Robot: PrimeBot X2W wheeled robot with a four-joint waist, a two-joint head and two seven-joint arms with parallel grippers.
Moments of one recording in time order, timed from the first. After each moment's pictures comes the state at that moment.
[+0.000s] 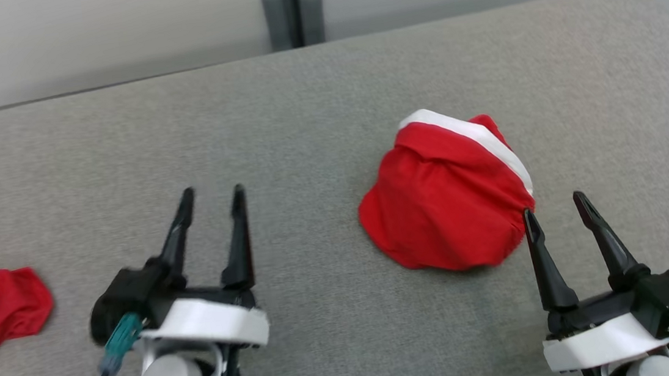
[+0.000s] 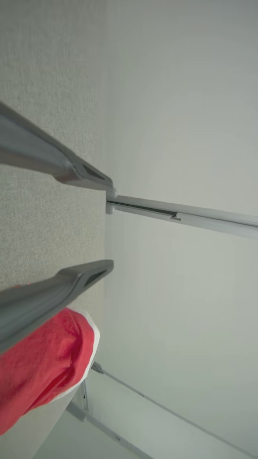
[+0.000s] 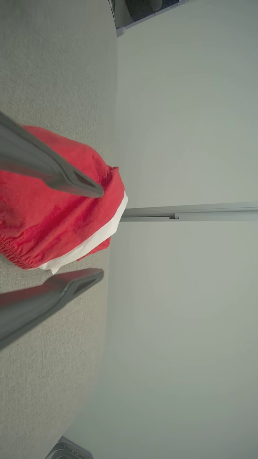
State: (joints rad) left arm -0.27 0.08 -0.32 0.21 -0.41 0.07 -0.26; right arm -0.06 -0.06 0.12 0.08 0.06 0.13 -0.26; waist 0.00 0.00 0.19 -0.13
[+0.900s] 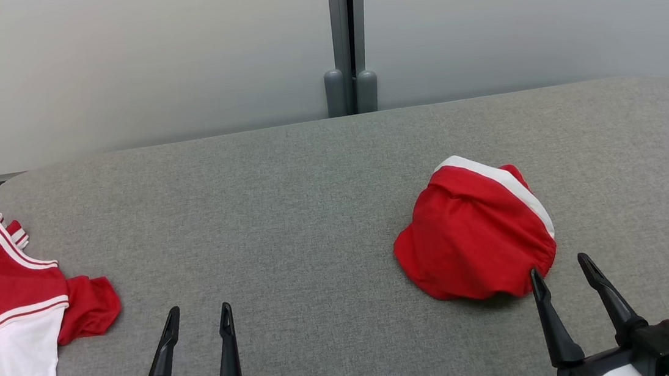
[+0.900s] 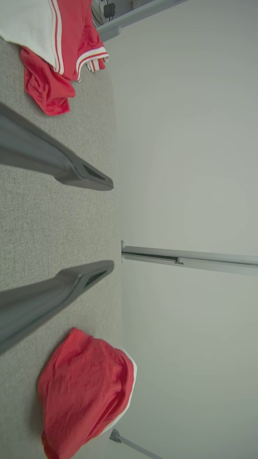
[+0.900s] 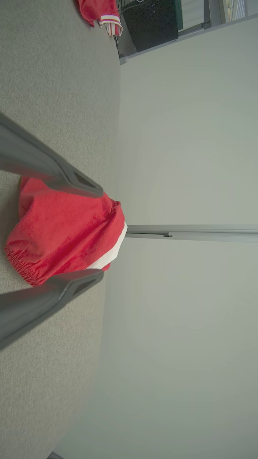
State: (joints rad) left arm 0.12 0.05 -0.17 0.05 -0.16 0.09 -0.26; right arm 0.08 -0.05 0.10 0.11 0.03 0.13 -0.26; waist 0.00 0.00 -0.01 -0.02
